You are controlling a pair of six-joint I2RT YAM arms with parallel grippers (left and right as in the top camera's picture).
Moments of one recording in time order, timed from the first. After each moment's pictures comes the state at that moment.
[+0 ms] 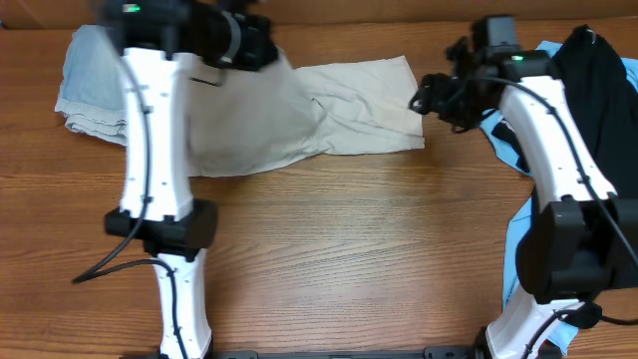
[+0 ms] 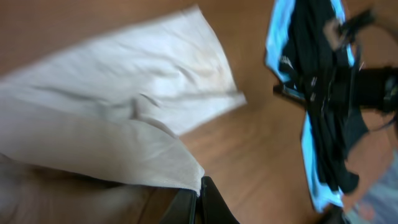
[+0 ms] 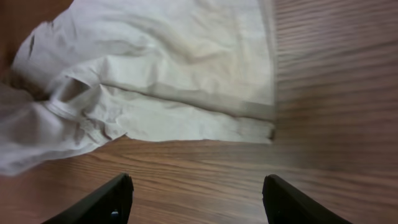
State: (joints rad) left arm -0.21 2.28 2.90 -1.69 0.50 -0.06; right arm 0.03 1.93 1.73 -1.04 -0.37 0.26
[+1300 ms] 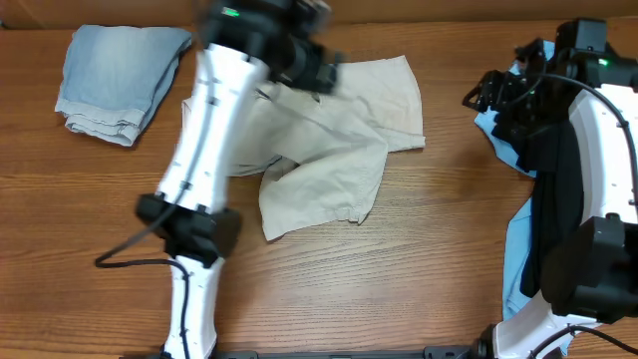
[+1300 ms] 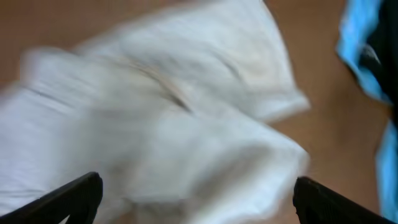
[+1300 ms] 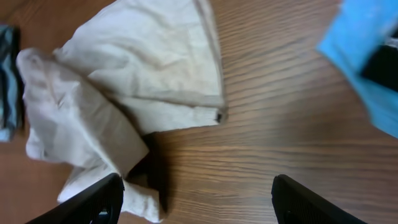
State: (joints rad) left arm -0.29 2.29 2.69 -1.48 0.21 -0.10; right arm -0.16 1.86 1.74 -1.13 -0.46 0.15
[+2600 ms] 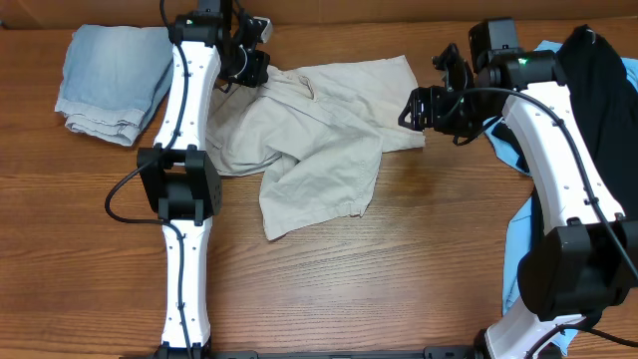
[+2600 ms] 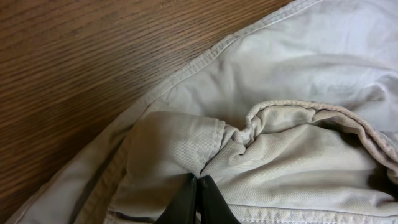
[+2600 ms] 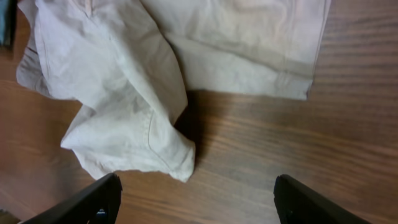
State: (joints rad) left arm -0.08 2.68 2.68 -1.21 0.38 0.21; right arm 0.10 1.86 1.74 -1.18 -0.42 0.10
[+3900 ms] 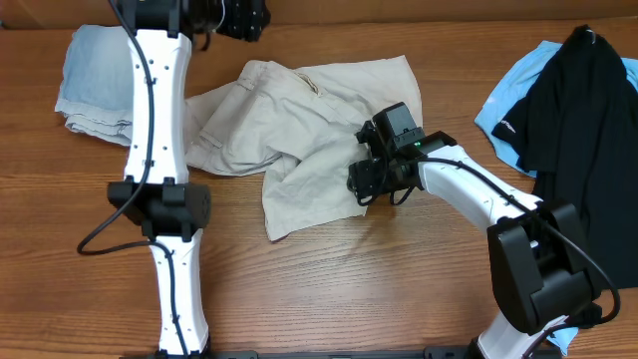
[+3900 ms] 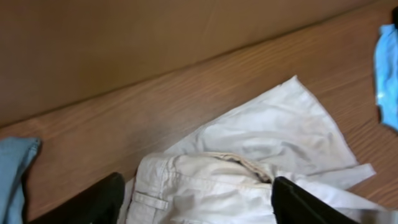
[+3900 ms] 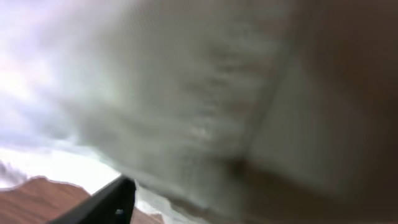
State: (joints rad) left arm -0.08 2.45 2.85 -1.26 0.36 0.13; right arm 0.41 1.85 1.18 -0.60 -0.28 0.16
